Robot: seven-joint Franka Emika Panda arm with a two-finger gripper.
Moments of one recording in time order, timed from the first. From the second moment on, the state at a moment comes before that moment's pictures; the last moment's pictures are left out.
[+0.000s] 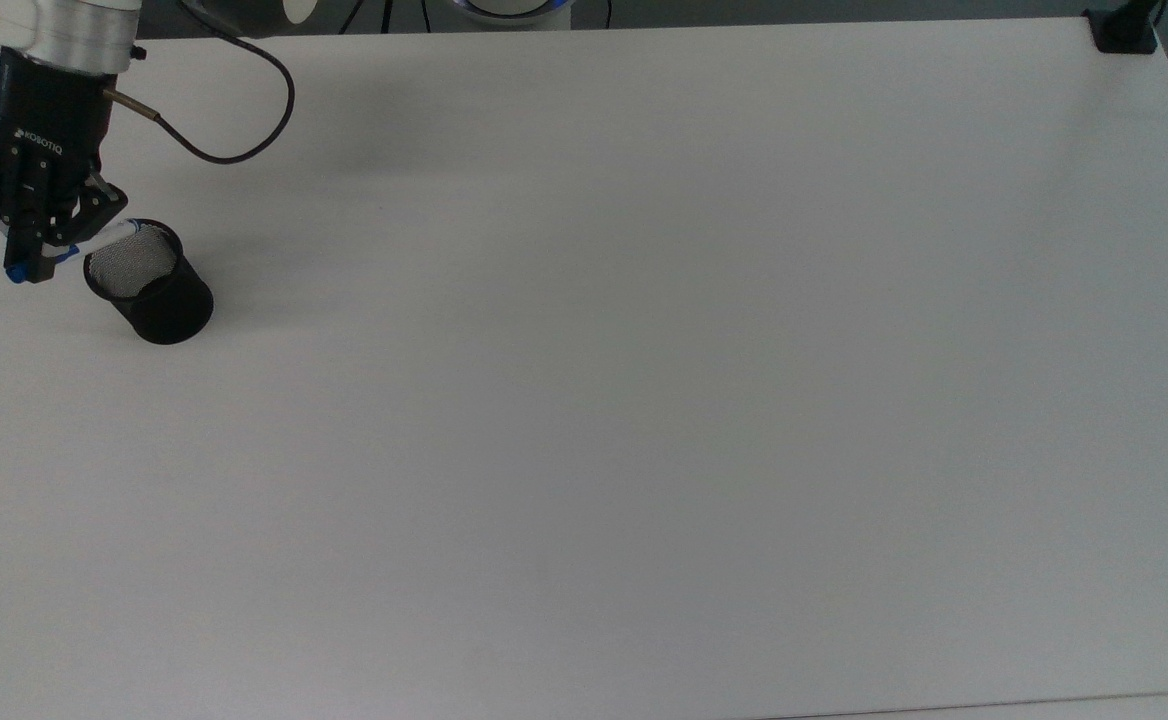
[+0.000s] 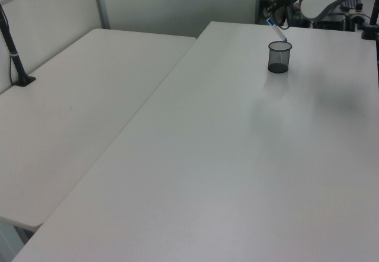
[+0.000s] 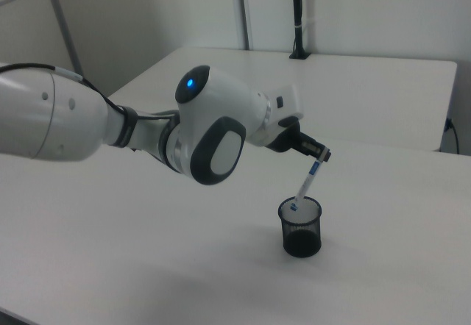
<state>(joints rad) -0.32 0.23 -0.13 -1.97 -0.16 3.00 0.10</state>
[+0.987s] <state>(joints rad) -0.34 0.27 -0.13 -2.14 -0.16 3.29 0.04</state>
